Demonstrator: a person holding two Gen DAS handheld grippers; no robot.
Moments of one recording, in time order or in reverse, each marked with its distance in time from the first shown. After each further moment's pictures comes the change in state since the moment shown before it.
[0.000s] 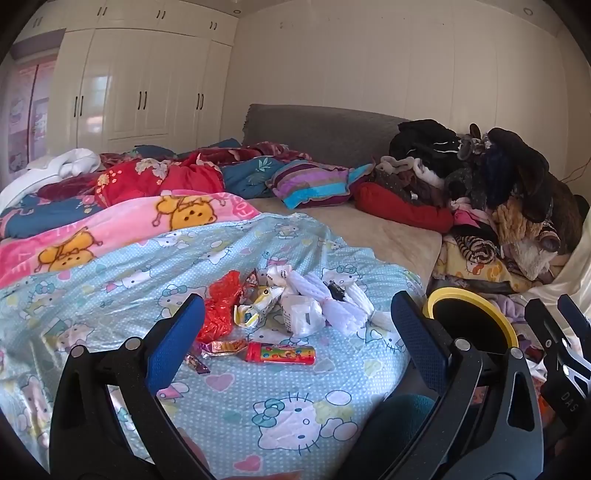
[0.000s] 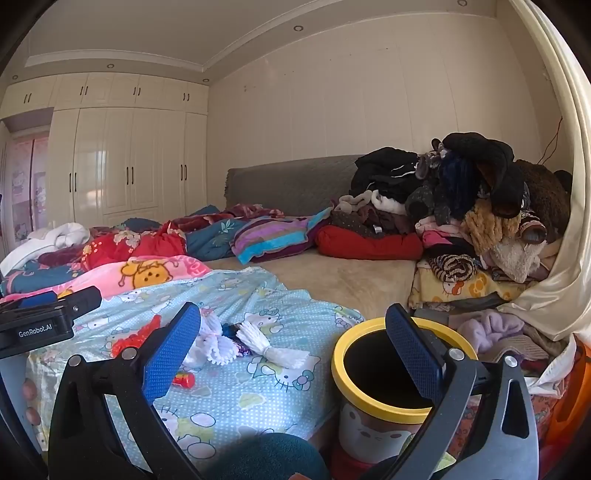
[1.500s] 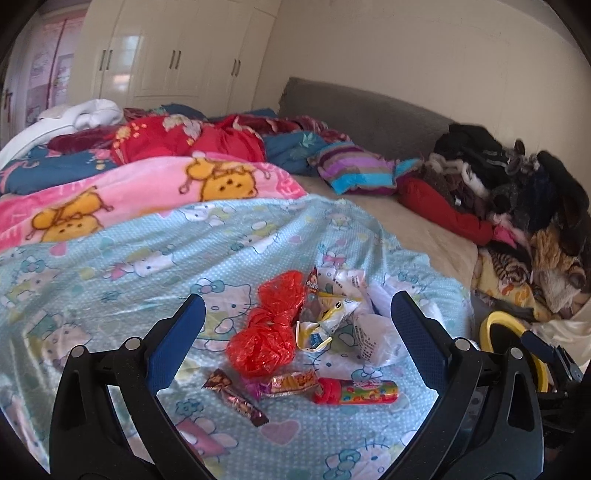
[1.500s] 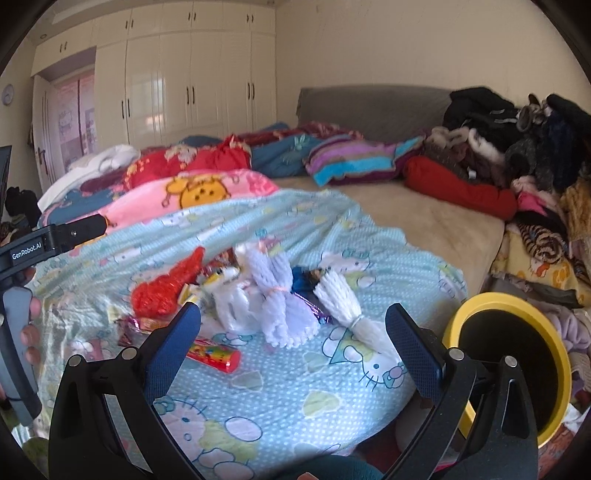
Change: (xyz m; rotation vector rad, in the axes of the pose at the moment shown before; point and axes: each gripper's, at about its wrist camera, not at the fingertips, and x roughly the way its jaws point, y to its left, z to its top) left arm 0.099 0.105 0.018 -0.152 0.051 0.033; right arm 0.162 0.072 -0.028 -0.125 0.347 0.282
